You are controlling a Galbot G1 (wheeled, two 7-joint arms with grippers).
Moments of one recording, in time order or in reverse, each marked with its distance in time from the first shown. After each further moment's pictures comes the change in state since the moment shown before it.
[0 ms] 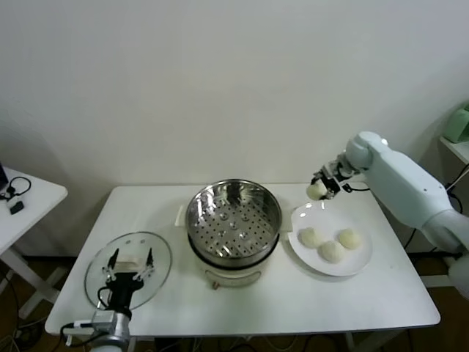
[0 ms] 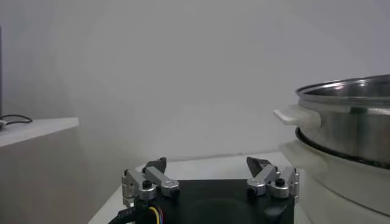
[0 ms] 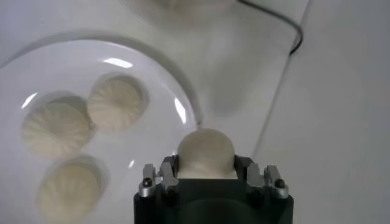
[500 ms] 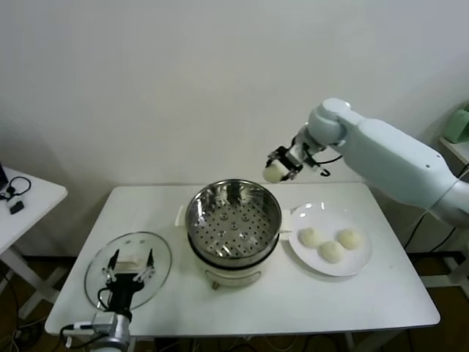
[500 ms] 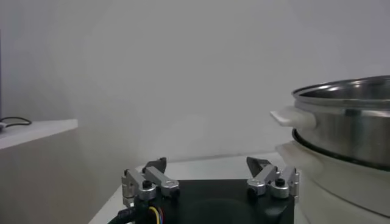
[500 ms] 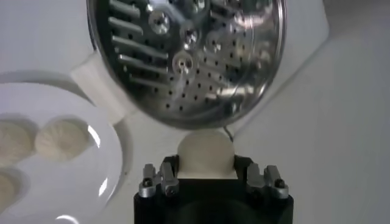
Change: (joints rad) left arm 0.015 0.000 0.005 -0.017 0.005 0.004 -0.002; right arm 0.172 0.031 -0.217 0.353 0.069 0.027 -0.005
